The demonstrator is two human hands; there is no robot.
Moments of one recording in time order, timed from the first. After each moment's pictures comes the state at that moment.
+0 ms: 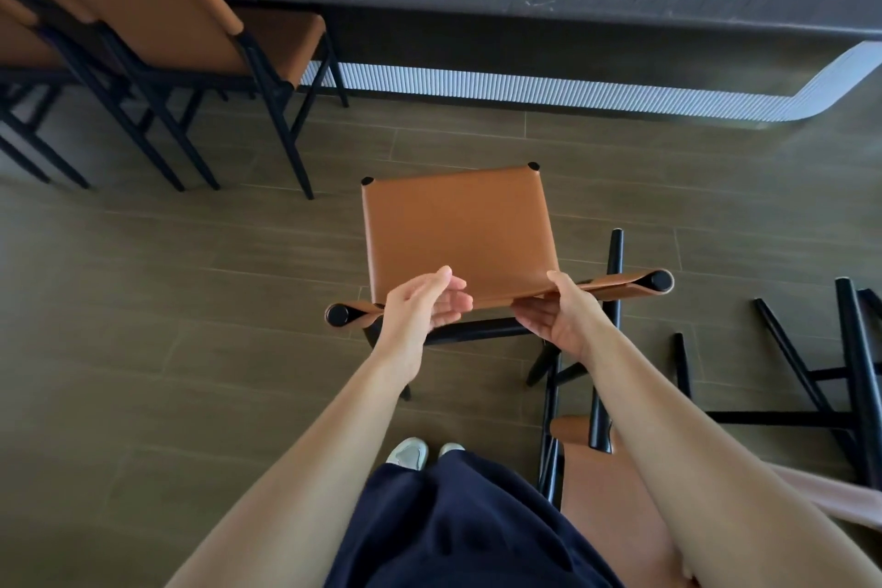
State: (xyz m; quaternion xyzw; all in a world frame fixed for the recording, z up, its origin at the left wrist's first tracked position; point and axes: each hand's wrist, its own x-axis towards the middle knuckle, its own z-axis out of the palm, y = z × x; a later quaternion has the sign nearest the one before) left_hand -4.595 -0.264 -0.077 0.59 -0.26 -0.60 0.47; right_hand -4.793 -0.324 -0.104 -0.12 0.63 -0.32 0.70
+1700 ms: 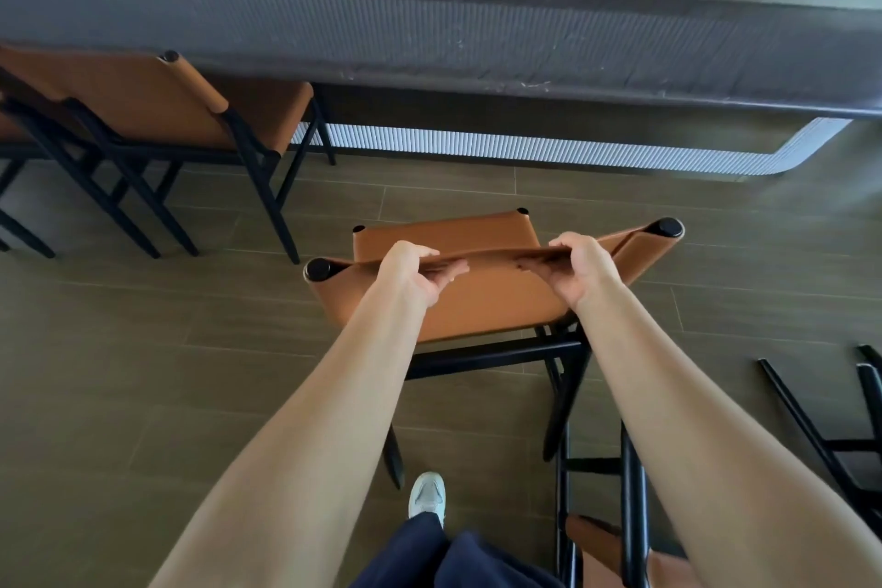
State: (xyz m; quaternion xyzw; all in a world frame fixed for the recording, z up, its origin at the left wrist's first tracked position) left_hand -4.547 -0.495 -0.005 0.51 0.16 -0.71 0.46; right_hand -4.742 -0.522 -0.032 -0.06 0.56 -0.50 0.66
